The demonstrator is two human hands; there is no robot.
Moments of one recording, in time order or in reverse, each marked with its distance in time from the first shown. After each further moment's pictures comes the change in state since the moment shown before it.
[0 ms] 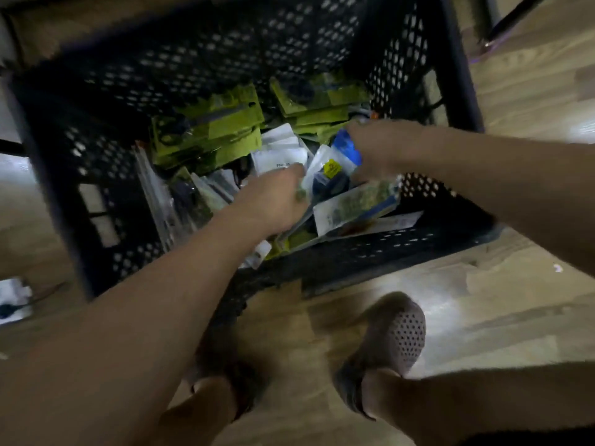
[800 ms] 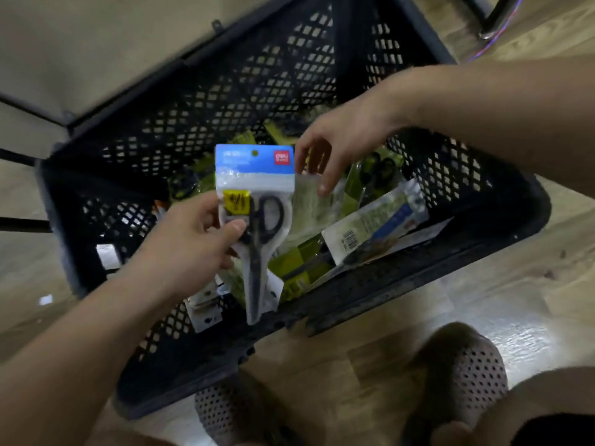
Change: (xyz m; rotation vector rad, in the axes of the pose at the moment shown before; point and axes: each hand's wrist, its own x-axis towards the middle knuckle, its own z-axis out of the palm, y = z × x) left_hand -0.080 -0.019 -0.043 -0.527 0.235 -0.101; right_hand 0.009 -0.001 -0.039 0.463 -0.122 -0.389
